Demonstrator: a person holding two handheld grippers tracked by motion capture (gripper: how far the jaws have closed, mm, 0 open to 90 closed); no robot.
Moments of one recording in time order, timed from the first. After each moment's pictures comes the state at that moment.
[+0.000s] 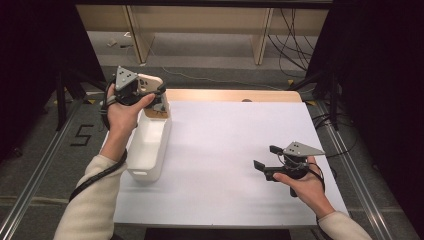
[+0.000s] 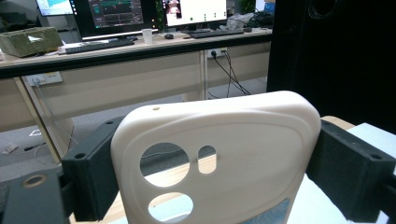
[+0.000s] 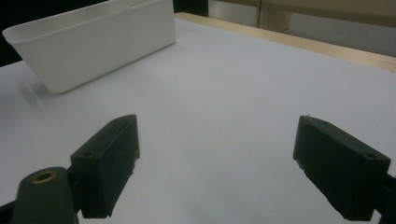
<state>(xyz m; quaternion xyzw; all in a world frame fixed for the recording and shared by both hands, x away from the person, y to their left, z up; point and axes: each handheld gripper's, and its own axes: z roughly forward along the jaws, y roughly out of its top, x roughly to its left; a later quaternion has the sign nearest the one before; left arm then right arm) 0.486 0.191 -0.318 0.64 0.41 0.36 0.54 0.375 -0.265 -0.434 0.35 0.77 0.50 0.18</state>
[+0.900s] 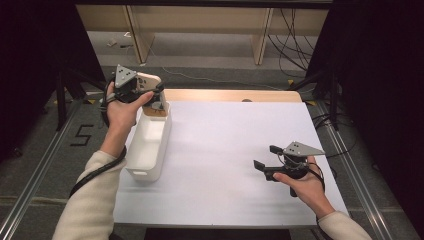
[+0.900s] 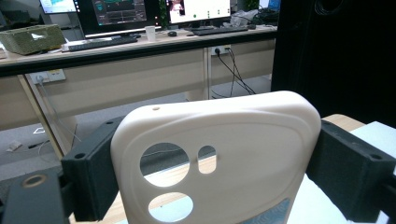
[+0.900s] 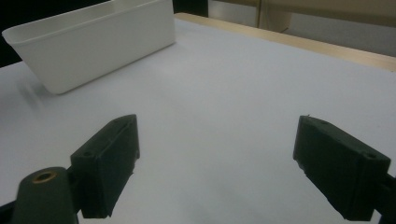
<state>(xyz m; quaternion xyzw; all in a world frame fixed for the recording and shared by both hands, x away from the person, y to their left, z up) 0.498 0.198 -0.323 0.64 0.42 0.36 0.53 0.375 -0.265 -0.434 0.35 0.77 0.51 0.18</state>
